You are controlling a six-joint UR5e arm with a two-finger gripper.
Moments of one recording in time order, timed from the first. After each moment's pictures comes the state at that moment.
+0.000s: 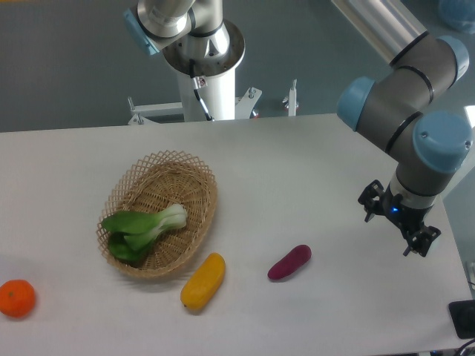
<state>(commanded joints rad) 2.69 -2.16 -1.24 -1.21 1.54 1.60</state>
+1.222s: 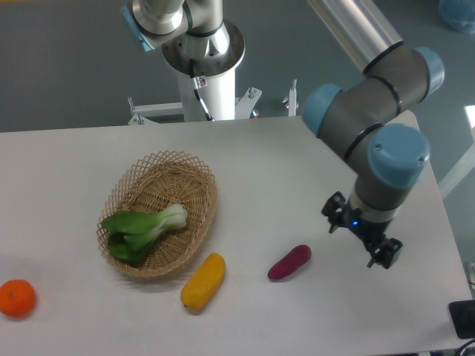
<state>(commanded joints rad) 2.53 -2.11 -1.31 -1.22 1.53 1.33</state>
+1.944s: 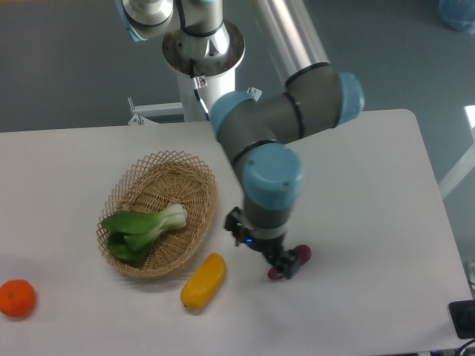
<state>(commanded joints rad) 2.27 -2.02 -1.46 -1.21 1.53 1.05</state>
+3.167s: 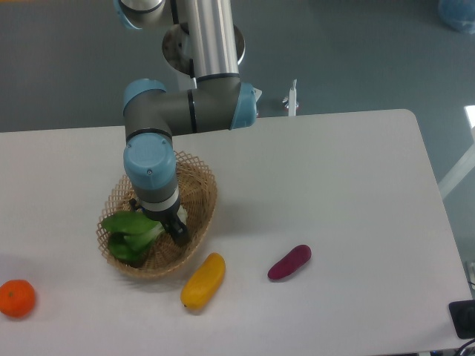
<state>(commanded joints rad) 2.11 -1.96 -1.78 -1.05 1.53 1.04</state>
